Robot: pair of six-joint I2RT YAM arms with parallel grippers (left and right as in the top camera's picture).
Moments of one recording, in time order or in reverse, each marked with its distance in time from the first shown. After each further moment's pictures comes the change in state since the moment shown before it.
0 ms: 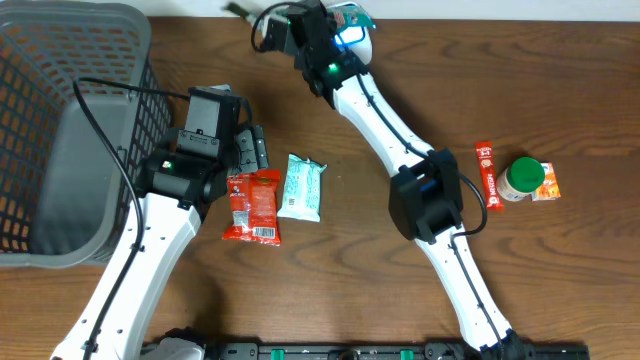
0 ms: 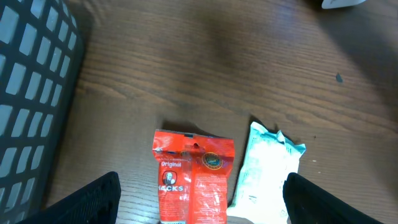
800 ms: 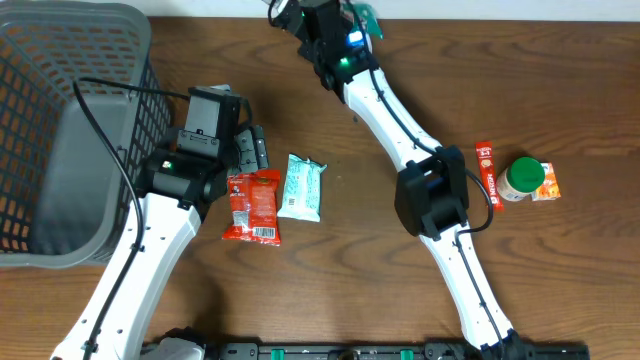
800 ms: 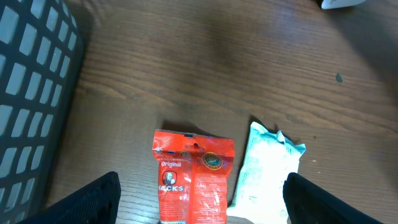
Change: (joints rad) left arm 0.000 0.000 0.000 0.000 0.000 0.000; right arm -0.037 -0.003 0.000 -0.008 -0.052 0.331
